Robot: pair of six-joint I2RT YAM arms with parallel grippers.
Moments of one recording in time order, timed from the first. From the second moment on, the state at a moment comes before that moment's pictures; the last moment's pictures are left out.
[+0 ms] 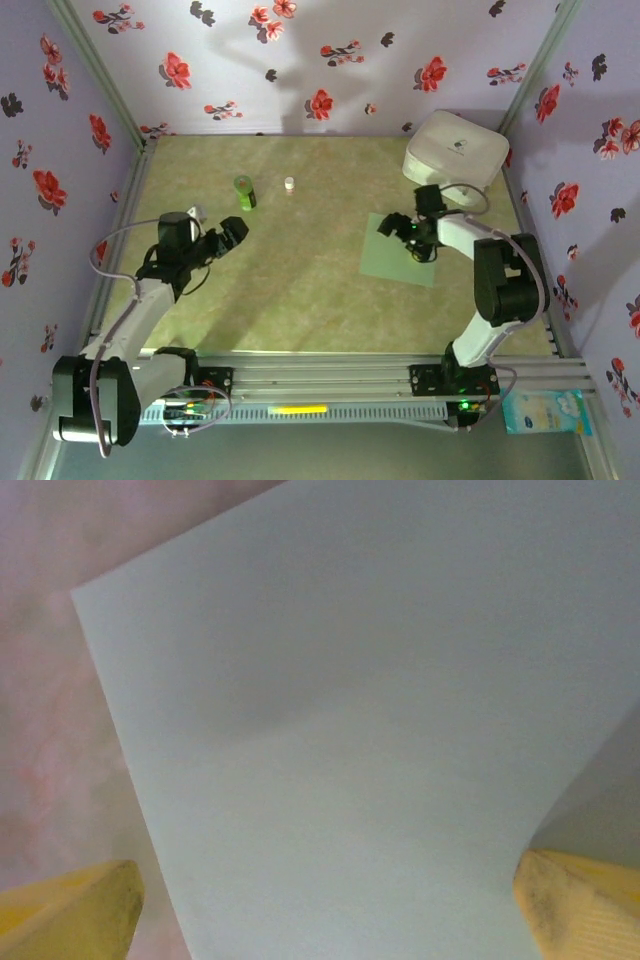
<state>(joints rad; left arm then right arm) -0.17 1.04 0.59 -0.18 0.35 -0.73 0.27 1.71 0.95 -0.37 -0.26 0.75</state>
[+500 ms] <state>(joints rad) -0.27 1.04 0.59 -0.18 0.35 -0.73 0.70 1.79 1.03 -0.26 -0.29 0.99</state>
